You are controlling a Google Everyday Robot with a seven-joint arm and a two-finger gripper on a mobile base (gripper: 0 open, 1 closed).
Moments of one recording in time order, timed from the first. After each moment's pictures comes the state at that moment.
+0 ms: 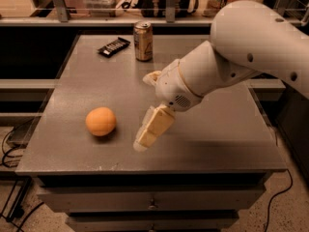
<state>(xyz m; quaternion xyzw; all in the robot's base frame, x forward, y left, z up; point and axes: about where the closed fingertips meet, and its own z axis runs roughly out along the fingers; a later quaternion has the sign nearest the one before) 0.467 0.035 0.884 -0.65 0.66 0.22 0.31</state>
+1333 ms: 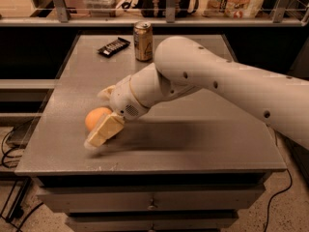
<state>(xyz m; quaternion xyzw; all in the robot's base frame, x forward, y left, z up) 0.485 0.152 0.839 -0.65 0.61 0.31 0.33</state>
